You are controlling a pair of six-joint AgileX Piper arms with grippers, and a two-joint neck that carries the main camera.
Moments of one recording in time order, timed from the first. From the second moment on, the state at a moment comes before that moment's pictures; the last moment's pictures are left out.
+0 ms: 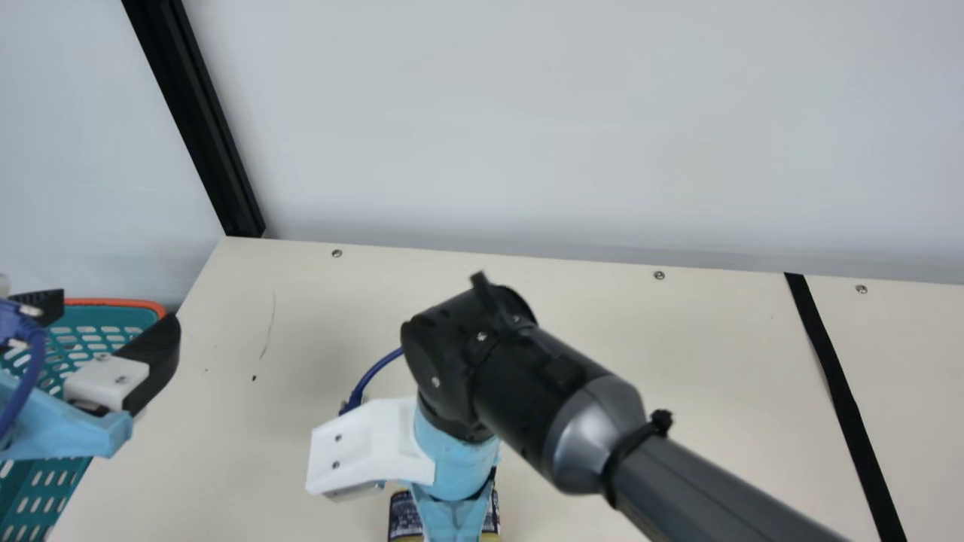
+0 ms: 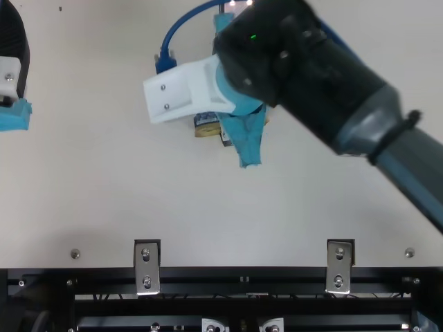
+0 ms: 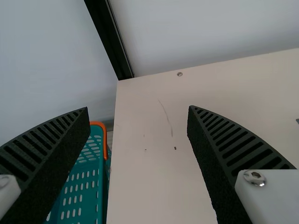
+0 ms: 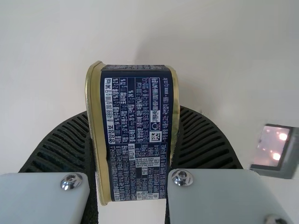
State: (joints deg) left arm -9.1 54.5 -37.8 24.0 18.1 -16.0; right arm 41.5 114.4 -97.1 8.2 69.7 -56.6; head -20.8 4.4
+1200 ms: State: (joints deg) left arm -9.1 54.5 -37.8 24.0 18.1 -16.0; right arm 18.0 93.6 -67.0 64.1 40.8 -88.4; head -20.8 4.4
